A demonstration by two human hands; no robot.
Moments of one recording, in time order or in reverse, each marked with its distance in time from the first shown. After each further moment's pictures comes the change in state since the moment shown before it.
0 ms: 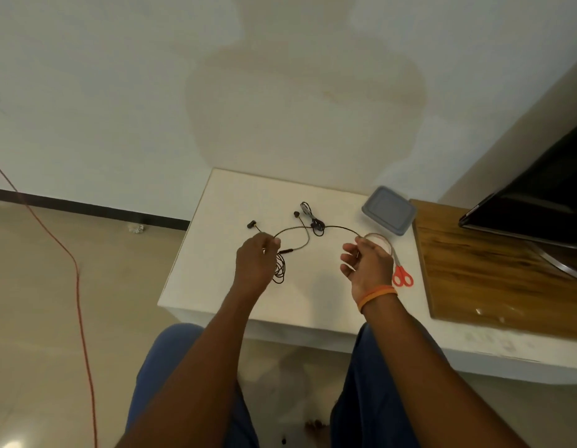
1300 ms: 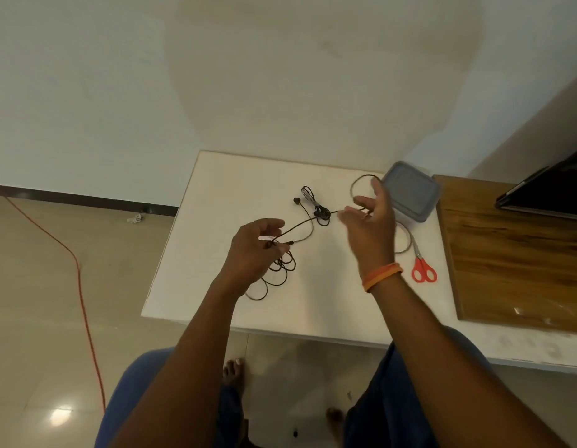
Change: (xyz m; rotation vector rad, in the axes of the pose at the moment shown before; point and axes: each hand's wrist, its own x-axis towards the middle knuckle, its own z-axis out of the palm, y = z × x) left_hand 0.037 -0.003 0.005 -0.253 -0.282 -0.045; right_hand 0.066 -0.003 0.034 -0.418 -0.078 -0.364
